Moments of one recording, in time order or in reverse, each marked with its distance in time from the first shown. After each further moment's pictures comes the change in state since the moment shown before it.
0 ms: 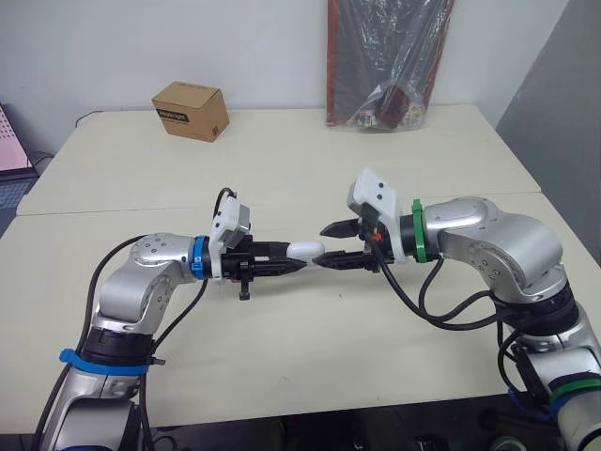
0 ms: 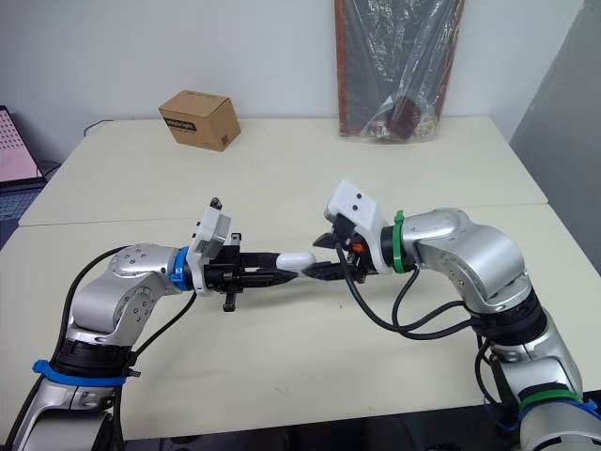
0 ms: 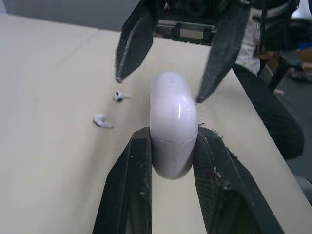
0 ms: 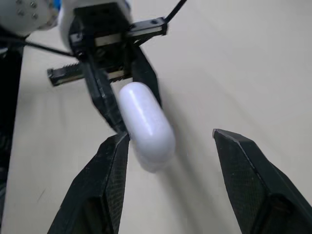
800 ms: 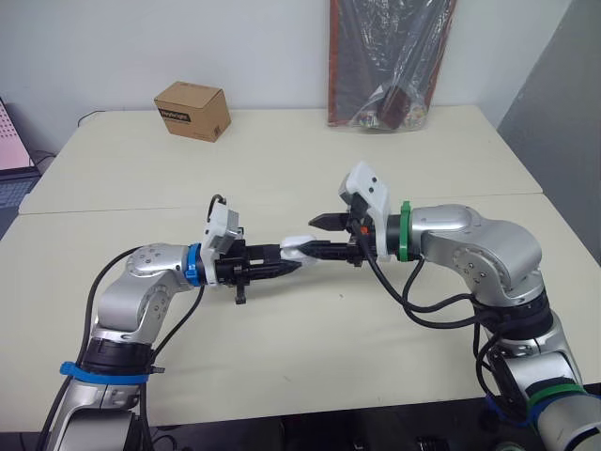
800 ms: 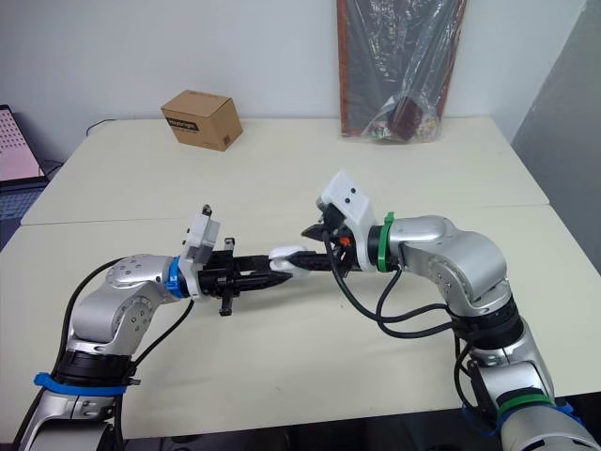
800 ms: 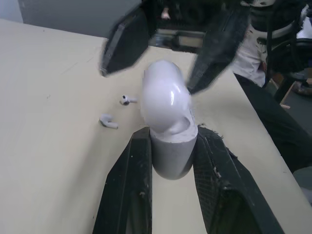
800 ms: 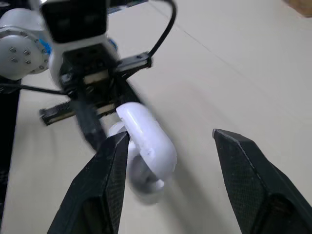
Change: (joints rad) left arm 0.040 -0.008 0.003 0.014 -0.014 -0.028 -0.014; right arm 0.005 0.096 -0.031 0.028 0.020 0.002 -0.099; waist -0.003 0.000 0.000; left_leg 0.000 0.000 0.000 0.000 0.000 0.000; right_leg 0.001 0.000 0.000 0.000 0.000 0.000
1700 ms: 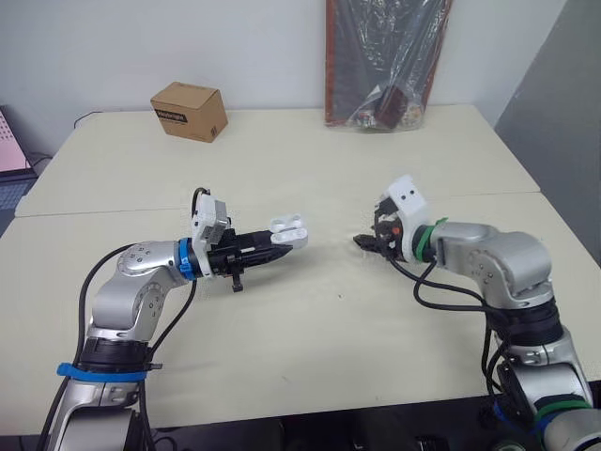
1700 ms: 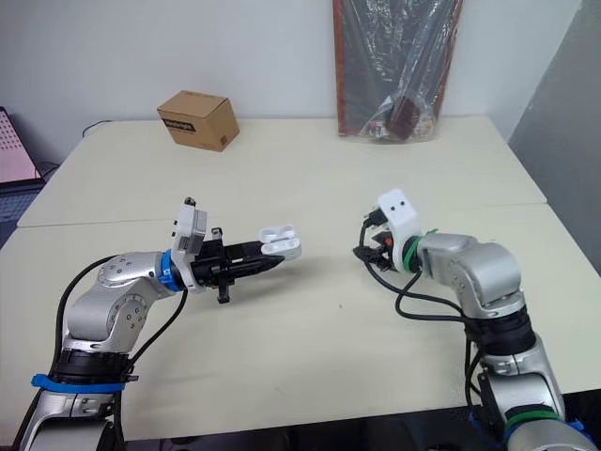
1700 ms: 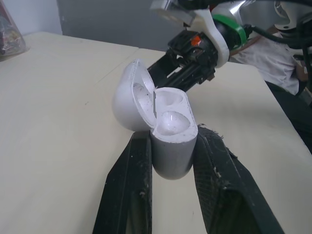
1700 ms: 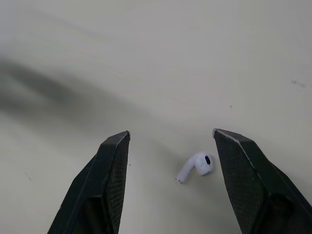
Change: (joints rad) left arm -0.012 -0.007 0.058 0.044 0.005 -0.048 0.086; right arm 0.120 -0.019 -0.072 0.103 -0.134 0.155 -0.312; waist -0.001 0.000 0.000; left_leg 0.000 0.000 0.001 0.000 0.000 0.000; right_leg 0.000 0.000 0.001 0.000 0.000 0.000
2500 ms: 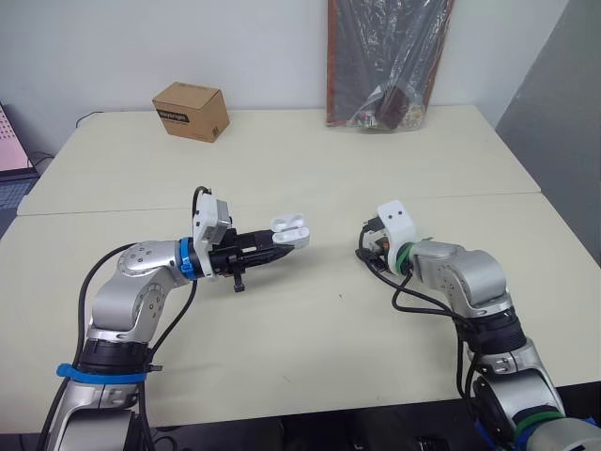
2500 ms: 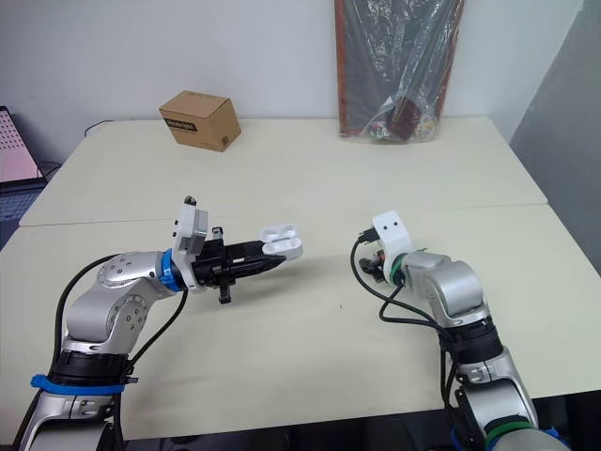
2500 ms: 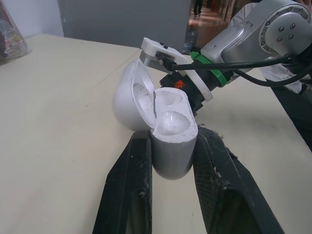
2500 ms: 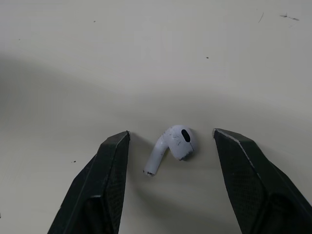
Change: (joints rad) left arm 0.007 0.002 -0.003 -0.030 0.000 0.007 0.018; right arm 0.047 0.135 0.022 0.142 -0.156 -0.076 -0.126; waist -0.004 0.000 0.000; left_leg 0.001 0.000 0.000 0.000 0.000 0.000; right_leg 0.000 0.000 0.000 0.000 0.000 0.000
